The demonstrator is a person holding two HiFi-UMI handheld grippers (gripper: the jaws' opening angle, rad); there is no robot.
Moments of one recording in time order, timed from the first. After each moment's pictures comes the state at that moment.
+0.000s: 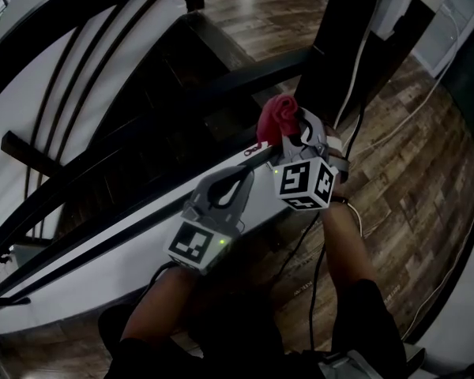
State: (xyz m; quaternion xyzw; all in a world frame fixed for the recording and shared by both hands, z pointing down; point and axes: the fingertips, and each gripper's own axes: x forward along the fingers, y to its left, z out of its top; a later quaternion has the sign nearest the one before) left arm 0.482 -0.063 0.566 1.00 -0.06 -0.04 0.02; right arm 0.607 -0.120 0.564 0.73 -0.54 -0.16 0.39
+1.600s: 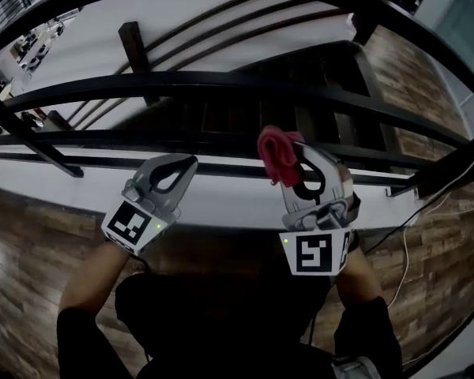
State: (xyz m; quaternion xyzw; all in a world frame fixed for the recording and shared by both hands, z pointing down) left arm -0.066 -0.138 0.551 0.95 -0.30 0.06 -0.09; right arm 0.050 -0.116 0.481 0.47 -0.78 -0.35 0.23
